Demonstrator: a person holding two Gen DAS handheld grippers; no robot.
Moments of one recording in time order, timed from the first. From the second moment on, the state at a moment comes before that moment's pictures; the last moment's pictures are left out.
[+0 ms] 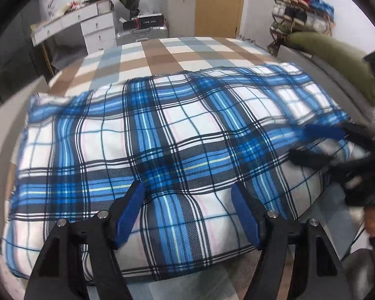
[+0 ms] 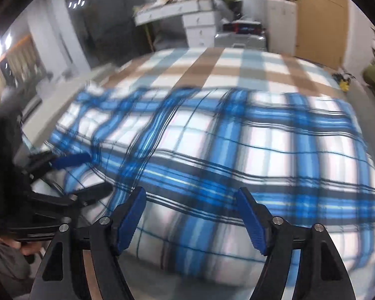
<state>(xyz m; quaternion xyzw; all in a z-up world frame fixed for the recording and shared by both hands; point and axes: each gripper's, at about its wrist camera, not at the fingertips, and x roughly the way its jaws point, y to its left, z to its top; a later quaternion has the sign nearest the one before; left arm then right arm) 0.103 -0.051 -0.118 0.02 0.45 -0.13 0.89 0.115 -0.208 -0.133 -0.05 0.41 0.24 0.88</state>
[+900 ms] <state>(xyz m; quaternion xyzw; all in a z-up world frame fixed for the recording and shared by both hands) 0.154 -0.044 -0.091 -0.02 0.44 -0.08 0.90 0.169 -0.225 -0.114 -0.02 0.39 0.21 0.90</state>
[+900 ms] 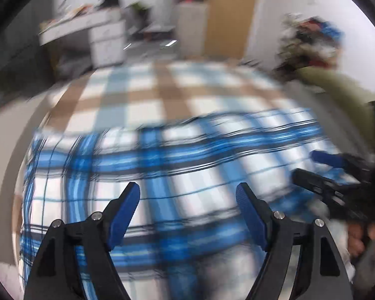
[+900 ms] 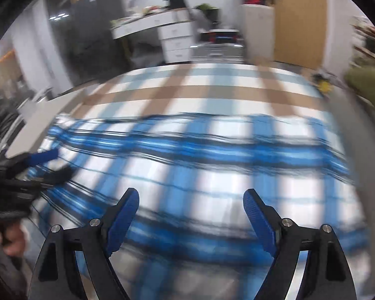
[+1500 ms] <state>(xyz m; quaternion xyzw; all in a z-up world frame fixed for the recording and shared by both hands) 0.158 -0.026 -0.107 -0.07 0.46 -0.09 0.88 0.203 -0.285 -0.120 -0.02 0.39 0.08 0.92</state>
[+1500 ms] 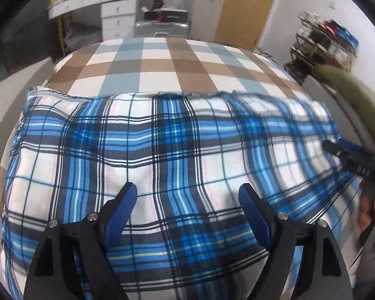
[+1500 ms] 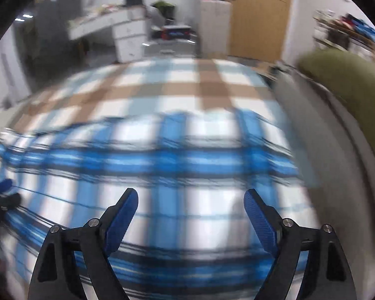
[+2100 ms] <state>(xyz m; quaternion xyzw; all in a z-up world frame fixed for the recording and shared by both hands) 0.205 -0.028 -0.125 0.00 0.45 -0.06 0.89 0.274 -0.338 -0.149 0.05 0.43 -0.02 0.90</state>
